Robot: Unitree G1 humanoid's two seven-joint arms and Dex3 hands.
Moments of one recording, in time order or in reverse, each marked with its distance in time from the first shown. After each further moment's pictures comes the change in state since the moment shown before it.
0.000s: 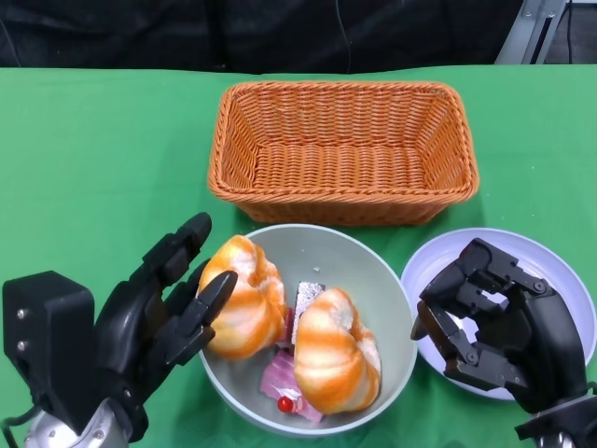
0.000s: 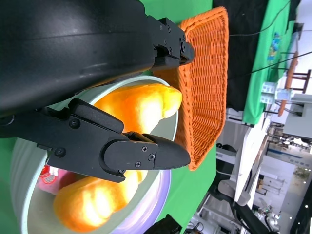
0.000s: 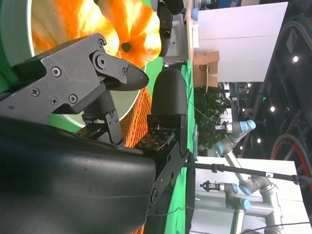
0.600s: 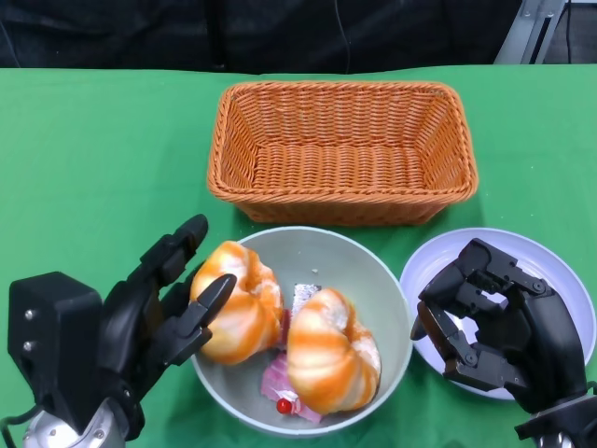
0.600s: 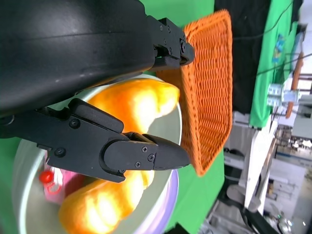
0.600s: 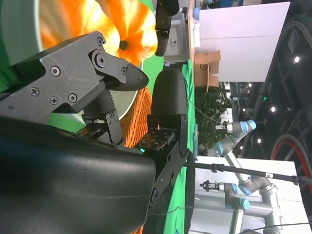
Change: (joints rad) left arm -0.008 0.005 -0.001 0.047 0.098 -0.095 0.038; right arm 0.000 0.000 0.000 0.000 -0.007 -0.007 -0.007
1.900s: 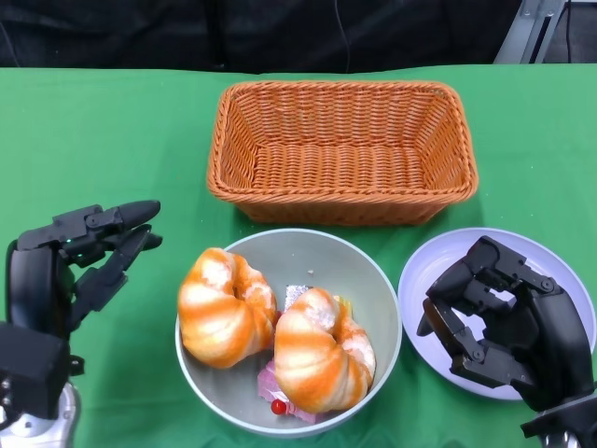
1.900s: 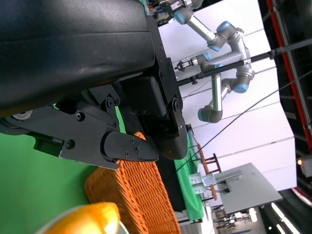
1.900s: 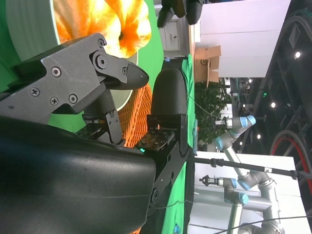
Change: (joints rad) left arm -0.305 0.074 0.179 0.839 0.203 -1.069 0.172; right arm -0.003 -0.005 -0.016 0.001 0.004 -0.003 -0.003
